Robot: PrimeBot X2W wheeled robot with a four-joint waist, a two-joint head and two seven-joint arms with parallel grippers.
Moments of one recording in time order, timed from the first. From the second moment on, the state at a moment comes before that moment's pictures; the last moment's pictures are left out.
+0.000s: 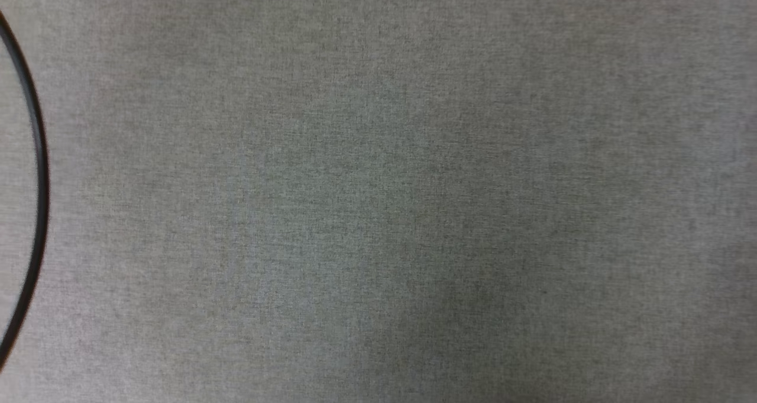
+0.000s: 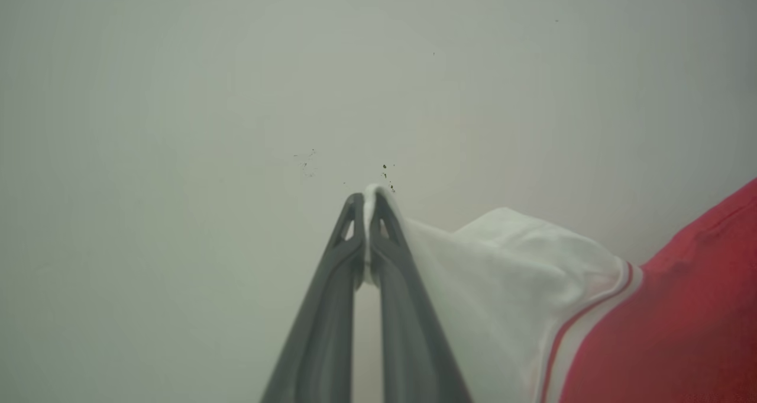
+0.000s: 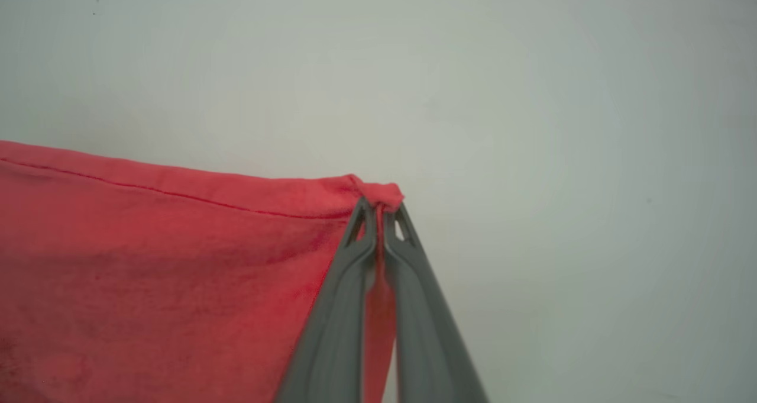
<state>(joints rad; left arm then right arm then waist) -1.78 0.48 -0.36 0.39 -0.40 -0.07 -0.10 -1.70 -0.48 0.11 0.44 0.36 0.13 0.35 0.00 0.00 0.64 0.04</state>
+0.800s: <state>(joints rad) -1.37 0.50 -0.40 0.54 -0.47 -0.11 -0.25 -1.41 -0.52 0.46 0.65 0.58 0.13 0.11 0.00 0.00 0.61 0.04</state>
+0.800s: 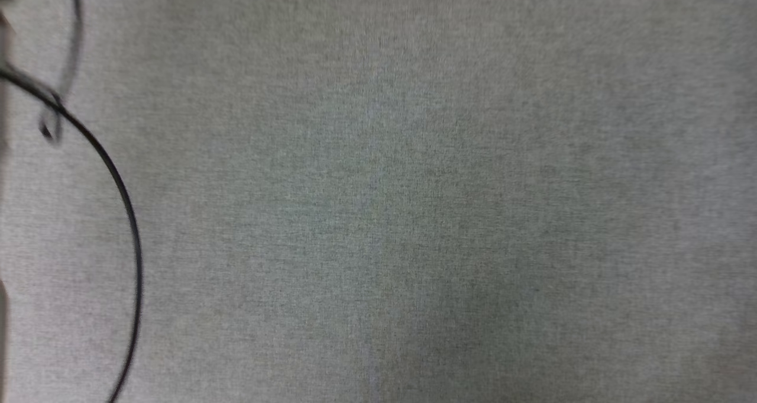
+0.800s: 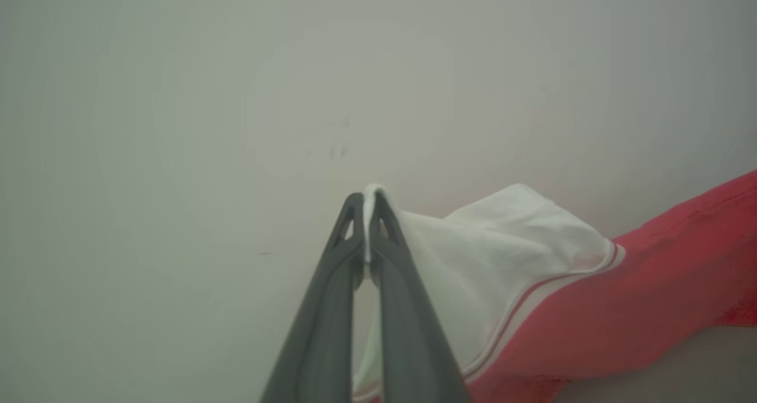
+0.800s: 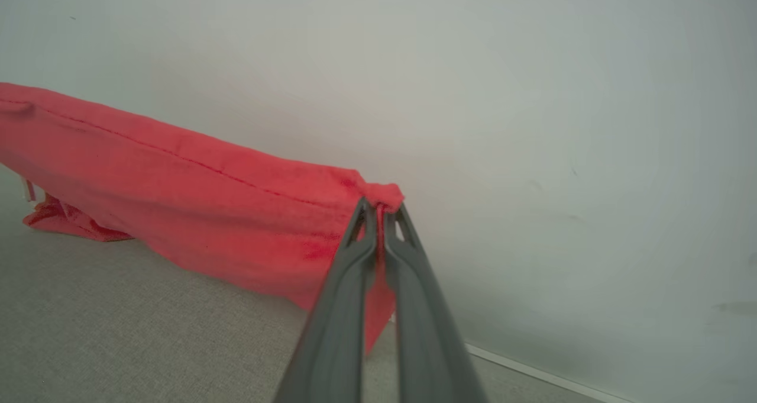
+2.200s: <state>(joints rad) 0.26 0.56 -0.42 -0.06 -0.81 0.19 -0.12 -0.07 -0.66 0.44 0.23 0.75 0.13 0.26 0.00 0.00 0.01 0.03</state>
